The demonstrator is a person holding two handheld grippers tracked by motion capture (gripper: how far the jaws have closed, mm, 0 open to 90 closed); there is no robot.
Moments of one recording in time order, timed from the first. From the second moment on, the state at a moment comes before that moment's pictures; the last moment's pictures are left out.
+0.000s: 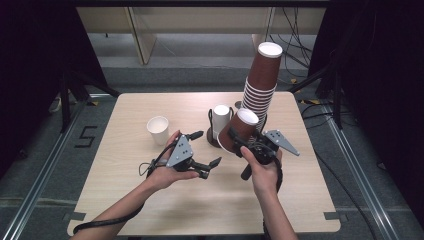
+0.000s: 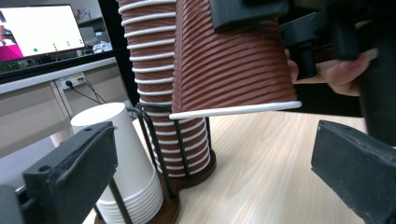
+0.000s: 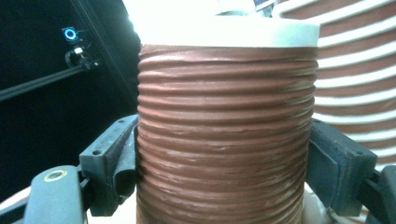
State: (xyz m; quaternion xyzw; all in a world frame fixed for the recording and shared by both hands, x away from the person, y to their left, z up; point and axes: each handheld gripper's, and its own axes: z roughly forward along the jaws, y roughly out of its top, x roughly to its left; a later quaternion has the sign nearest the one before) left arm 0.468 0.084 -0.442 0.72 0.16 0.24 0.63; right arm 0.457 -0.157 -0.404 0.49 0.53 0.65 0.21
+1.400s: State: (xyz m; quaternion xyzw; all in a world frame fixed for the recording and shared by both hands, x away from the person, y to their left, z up) left arm 0.475 0.065 -0.452 0.72 0.16 0.24 0.64; right arm 0.462 -0.142 -0.425 0.57 0.47 0.67 0.10
